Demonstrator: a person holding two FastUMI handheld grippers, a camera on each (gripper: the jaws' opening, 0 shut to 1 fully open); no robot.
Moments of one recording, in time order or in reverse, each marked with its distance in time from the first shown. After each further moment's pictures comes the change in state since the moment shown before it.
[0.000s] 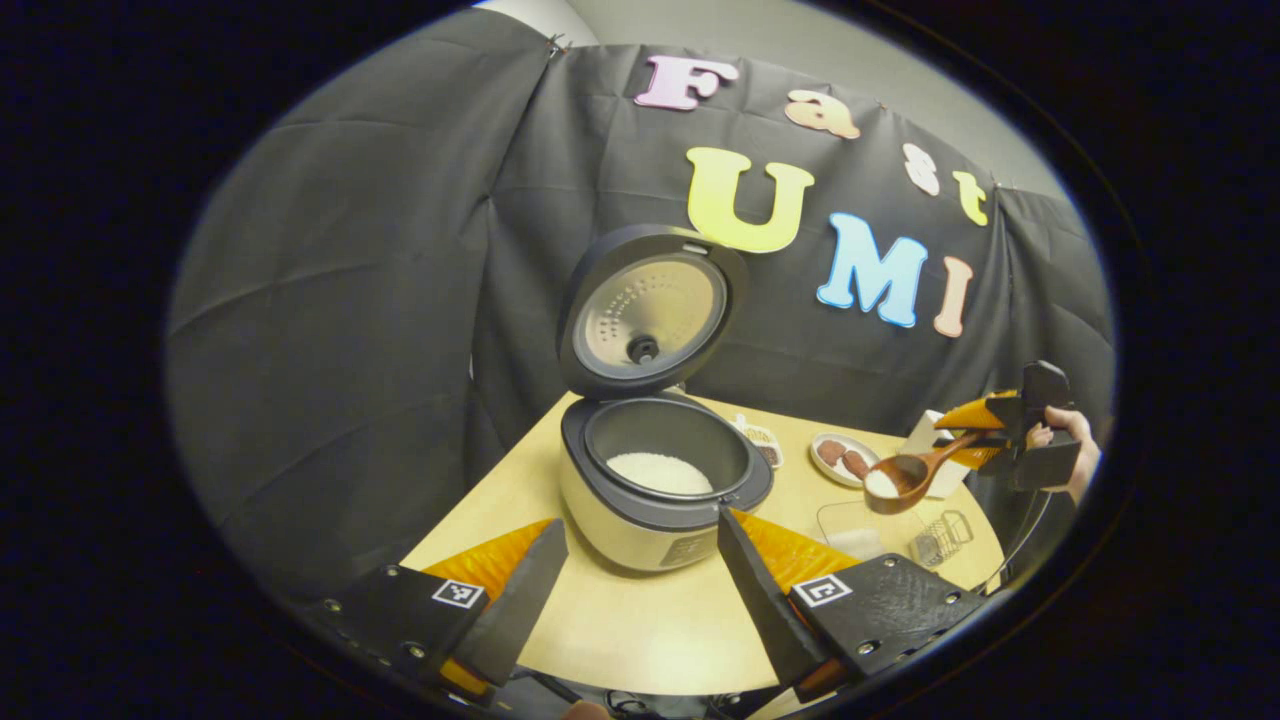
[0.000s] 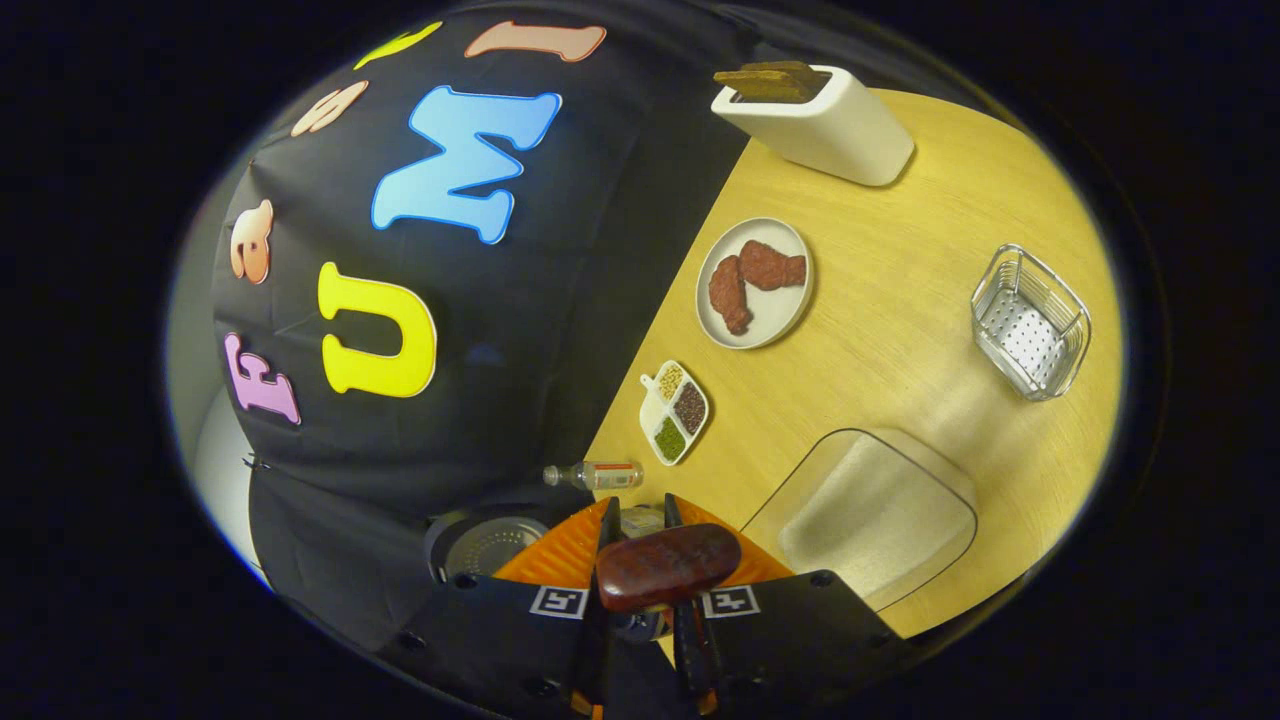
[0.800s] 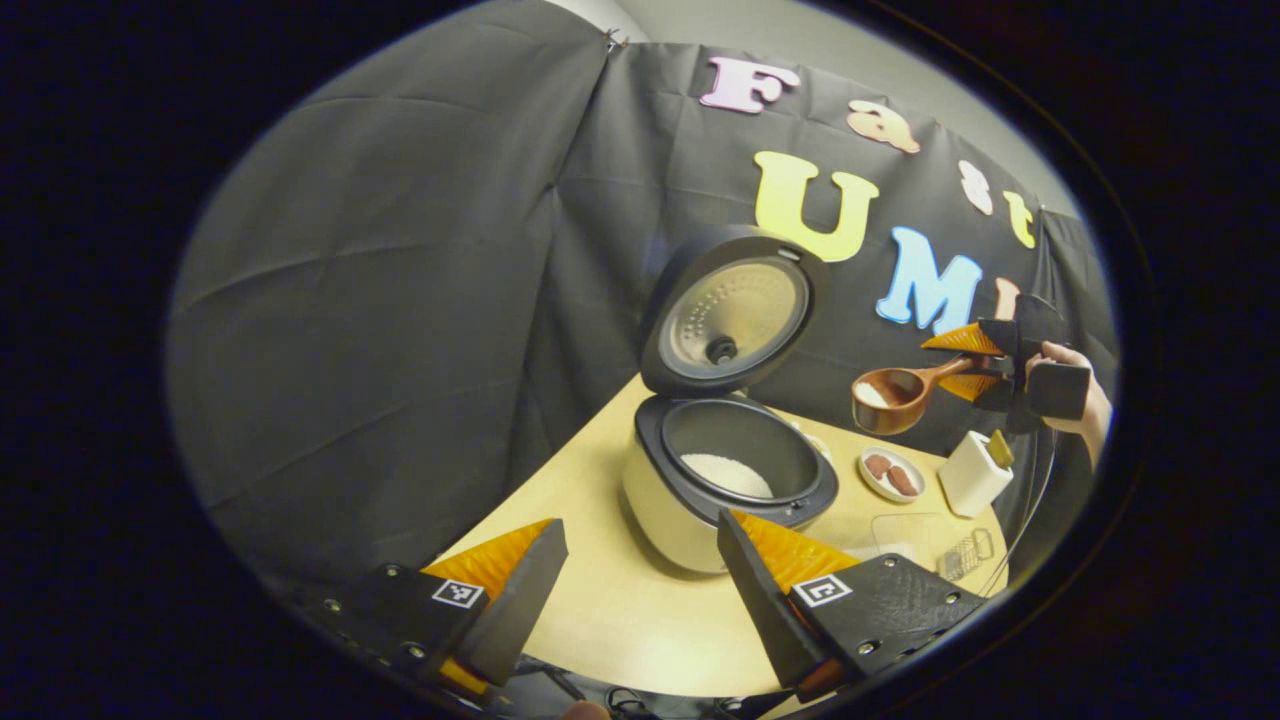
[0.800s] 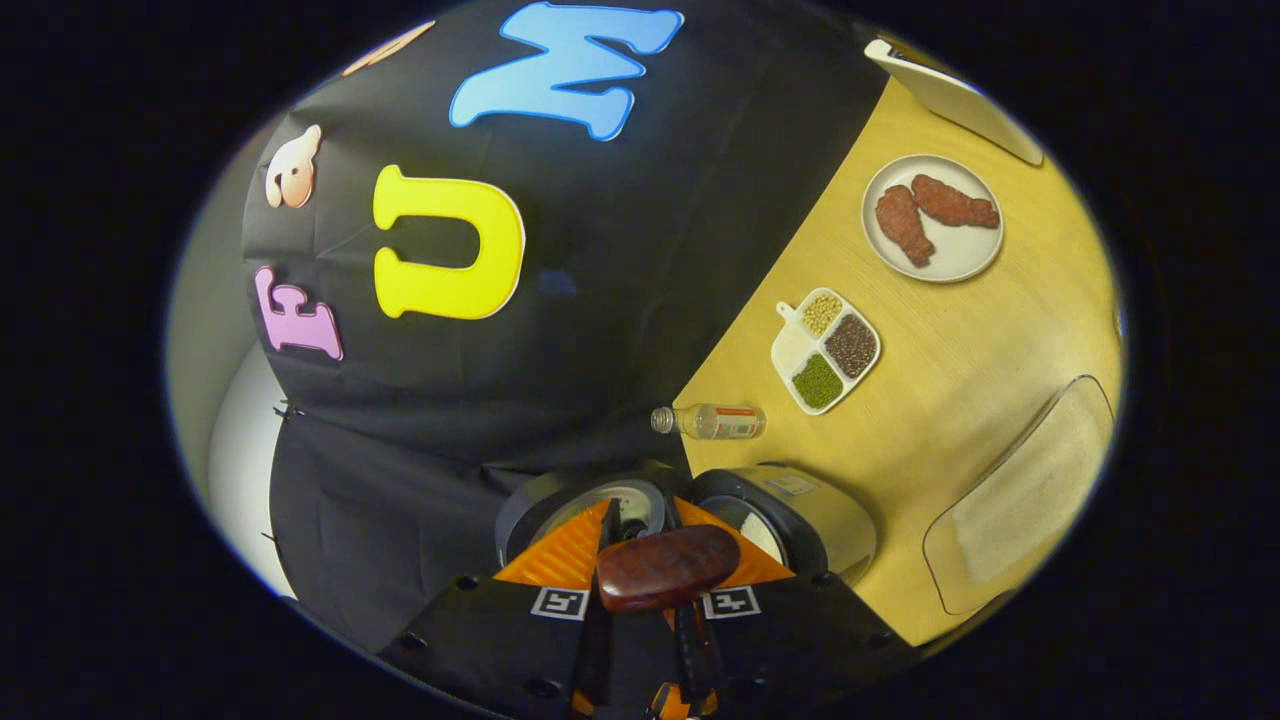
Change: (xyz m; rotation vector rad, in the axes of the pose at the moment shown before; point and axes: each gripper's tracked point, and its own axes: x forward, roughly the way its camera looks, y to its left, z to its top) left arm 0.001 0.071 -0.010 -0.082 0.007 0.133; right arm 0.093 0.136 -0.079 -0.118 0.190 0.158
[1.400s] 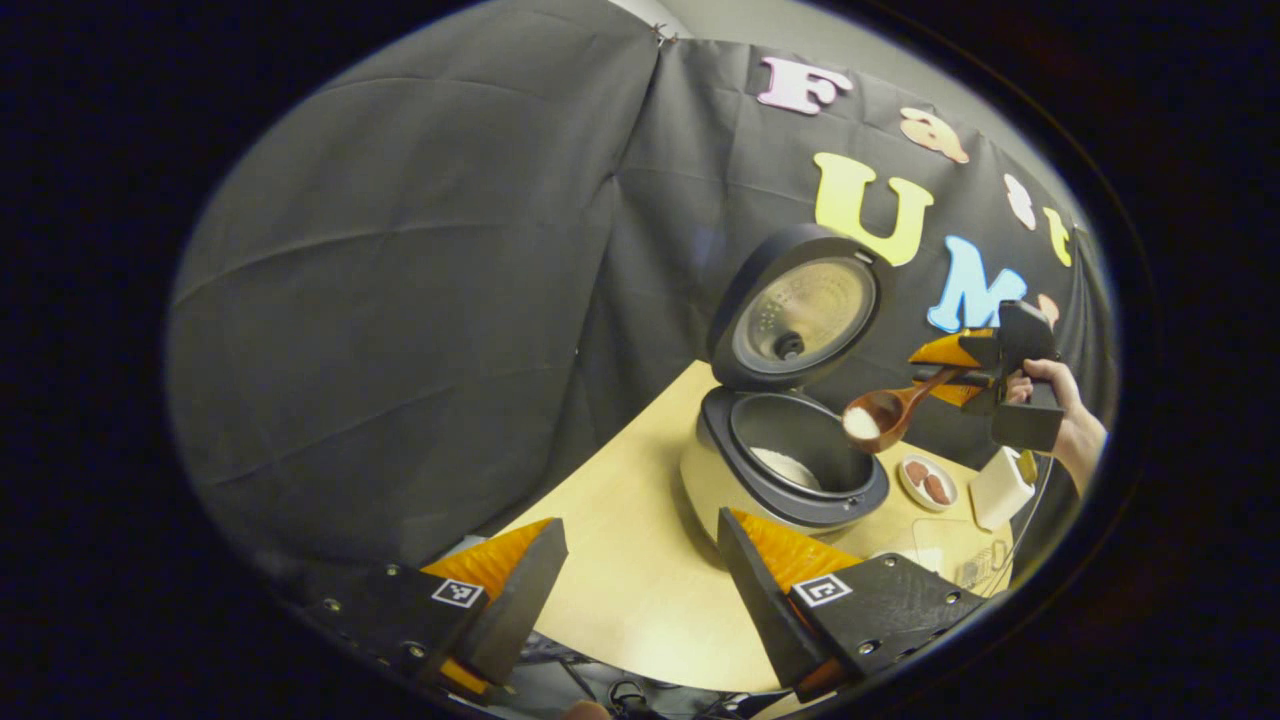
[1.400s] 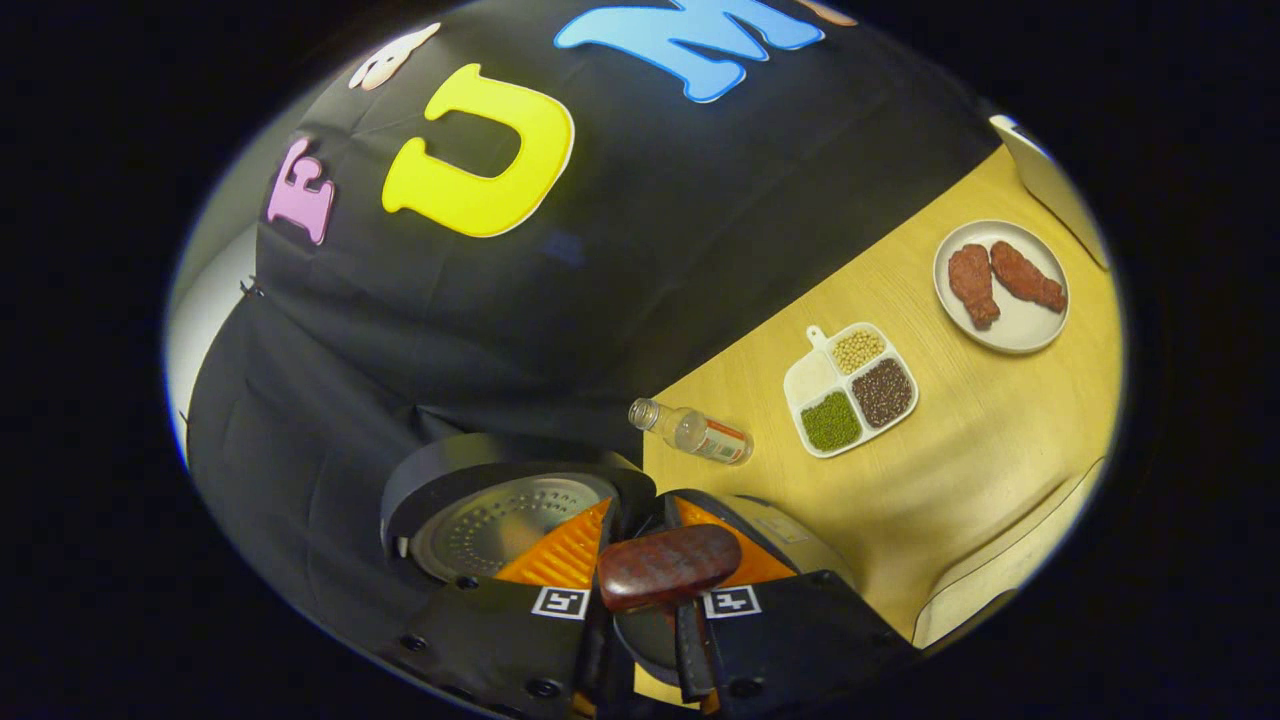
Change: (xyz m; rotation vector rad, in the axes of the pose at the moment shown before) left arm -0.006 0.051 -0.017 -0.065 0.026 0.121; right arm 0.087 -0.020 -0.020 -0.357 -0.023 -0.122
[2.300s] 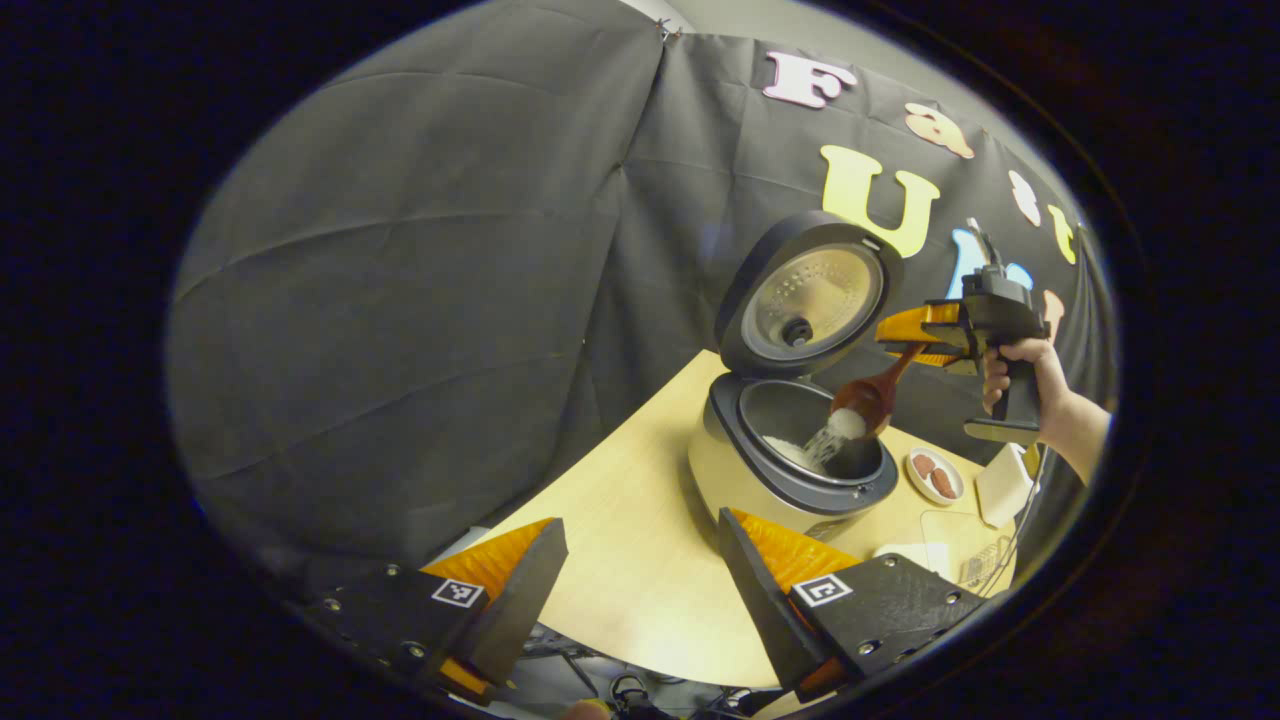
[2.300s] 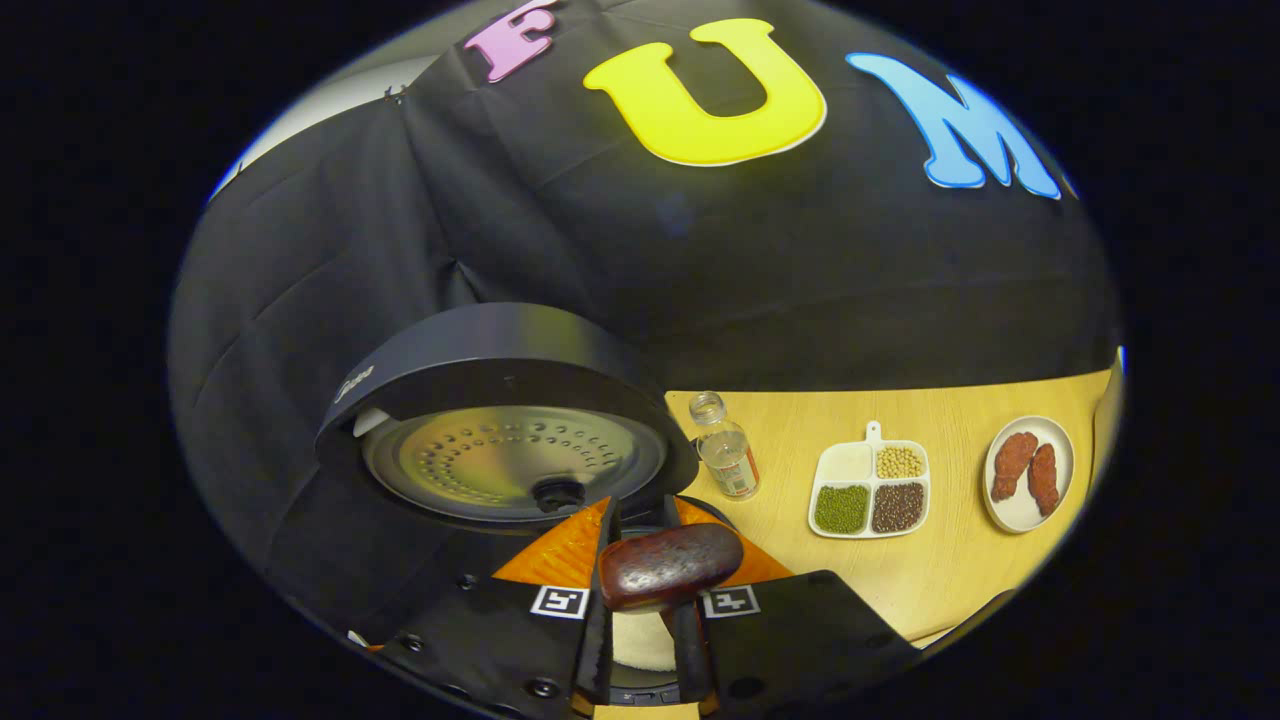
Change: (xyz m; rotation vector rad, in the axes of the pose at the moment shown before) left arm -0.001 -0.001 -0.017 0.004 0.027 0.007; right arm 0.033 0.053 -0.031 -0.601 0.040 0.026
